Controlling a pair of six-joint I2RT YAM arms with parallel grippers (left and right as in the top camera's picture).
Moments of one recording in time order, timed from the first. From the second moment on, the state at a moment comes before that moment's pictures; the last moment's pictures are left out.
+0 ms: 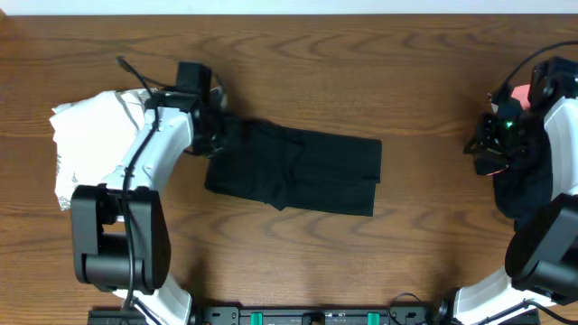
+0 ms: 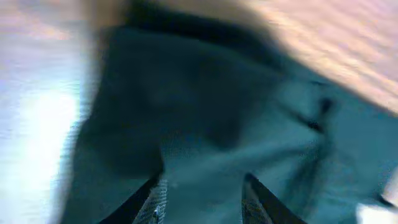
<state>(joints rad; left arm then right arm) -0.09 1.81 1.27 -0.81 0.28 -0.38 -0.33 1.80 1.50 -1.26 -0.28 -0.07</state>
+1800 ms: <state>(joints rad) -0.04 1.81 1.27 -0.83 0.06 -0.37 0.19 1.89 0.99 -0.53 -0.59 0.15</state>
